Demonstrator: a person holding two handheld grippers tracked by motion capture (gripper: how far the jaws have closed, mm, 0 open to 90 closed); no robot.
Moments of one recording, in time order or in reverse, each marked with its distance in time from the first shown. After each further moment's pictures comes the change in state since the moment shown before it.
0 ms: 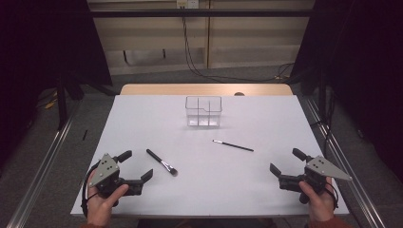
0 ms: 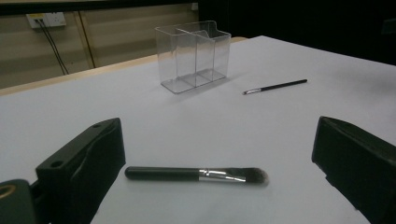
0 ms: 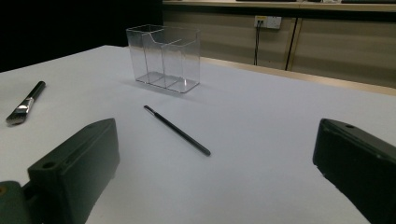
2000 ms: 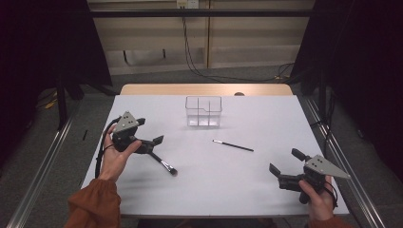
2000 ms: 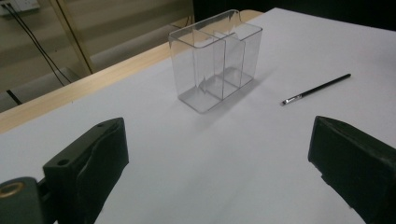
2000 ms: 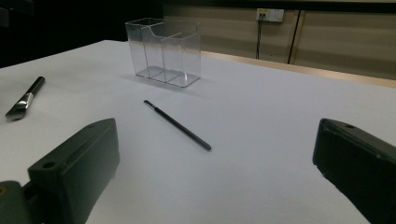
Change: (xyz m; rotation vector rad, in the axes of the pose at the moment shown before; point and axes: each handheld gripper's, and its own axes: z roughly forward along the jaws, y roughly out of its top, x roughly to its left) left arm 0.056 0.060 0.081 0.177 -0.046 0.082; right arm -0.002 -0.001 0.003 0.024 0.008 0.005
